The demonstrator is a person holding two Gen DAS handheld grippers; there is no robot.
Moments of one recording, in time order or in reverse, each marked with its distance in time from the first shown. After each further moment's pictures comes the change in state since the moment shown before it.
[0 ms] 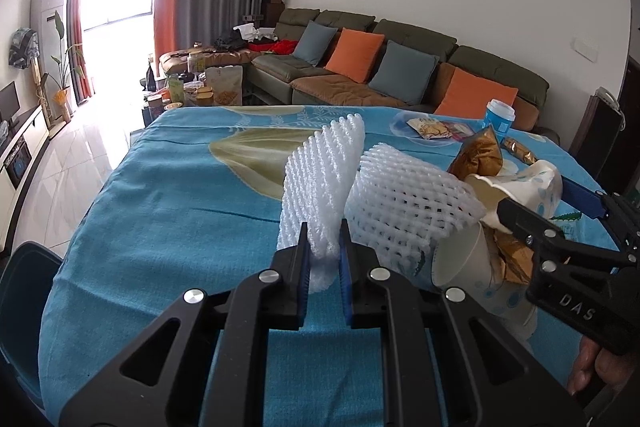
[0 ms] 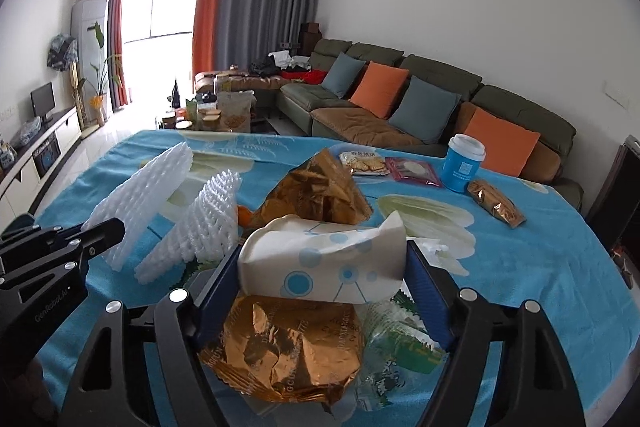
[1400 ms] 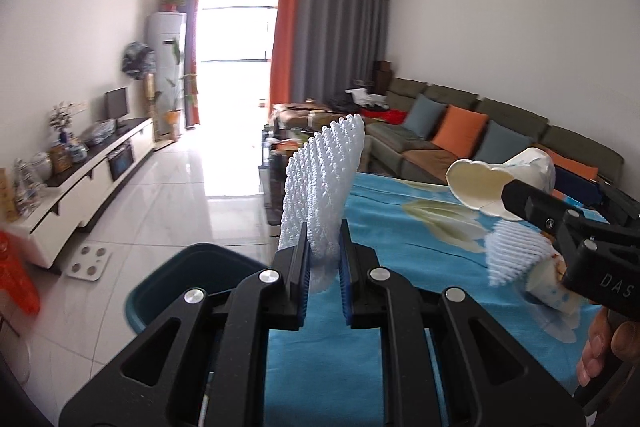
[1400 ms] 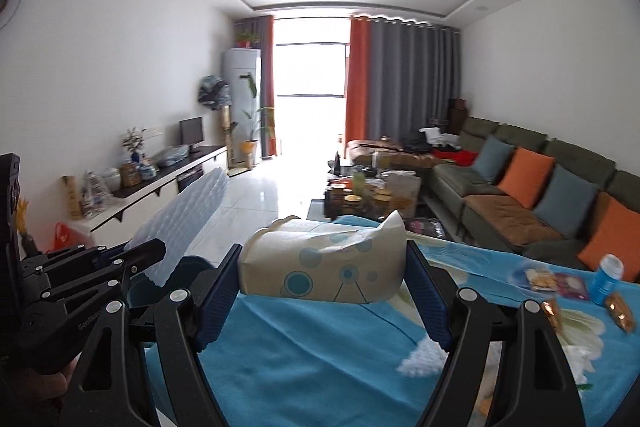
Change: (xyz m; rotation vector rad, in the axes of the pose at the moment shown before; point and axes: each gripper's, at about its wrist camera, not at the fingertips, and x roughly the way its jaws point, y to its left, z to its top) left arm -0.210 0.128 -0.030 -0.169 -0.253 0.385; right arm -0.077 0.136 0.054 -0.183 -0.245 0.580
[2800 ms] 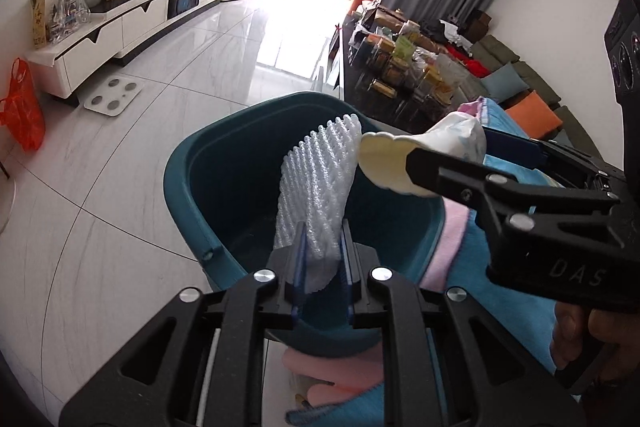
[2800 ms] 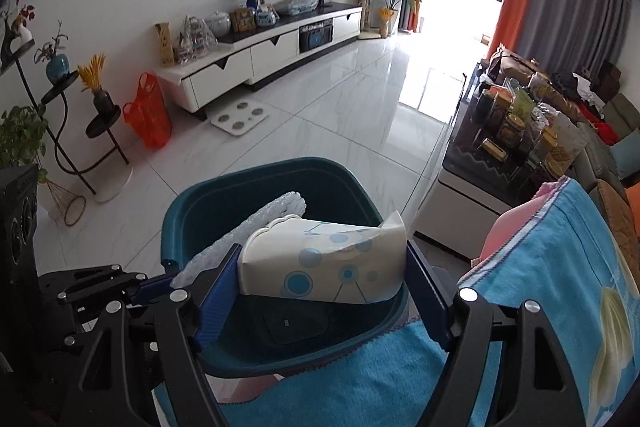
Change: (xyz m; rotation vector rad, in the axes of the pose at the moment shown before) left arm 0.125 0.180 -0.107 -0.419 0.420 0.114; right arm 0.203 0.169 -0.026 -0.298 0.554 0.388
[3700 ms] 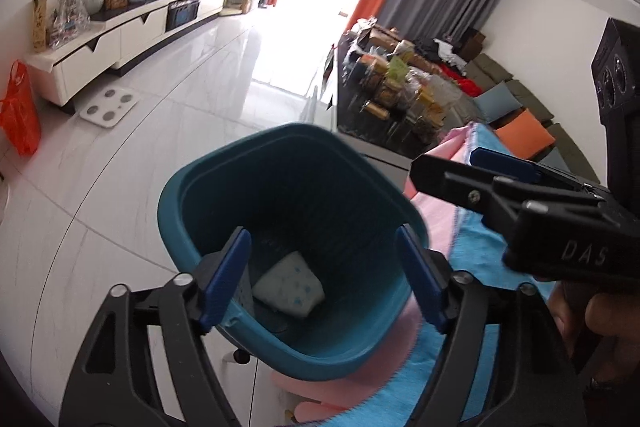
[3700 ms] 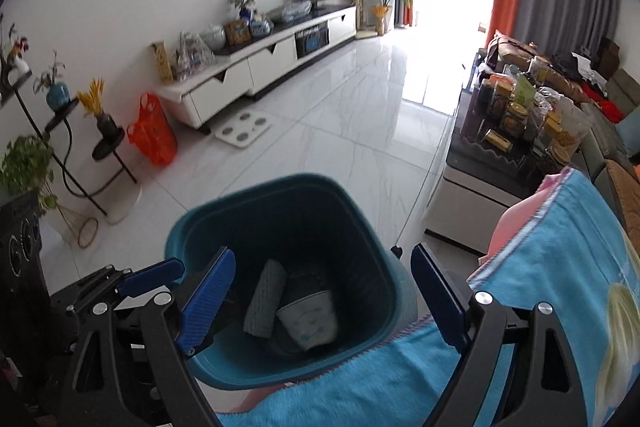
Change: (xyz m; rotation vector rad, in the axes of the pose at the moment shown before) left arm -0.002 -0.017 0.004 -0.013 -0.090 -0.036; right arm -0.027 -0.026 0.009 0.102 -0.071 0.048
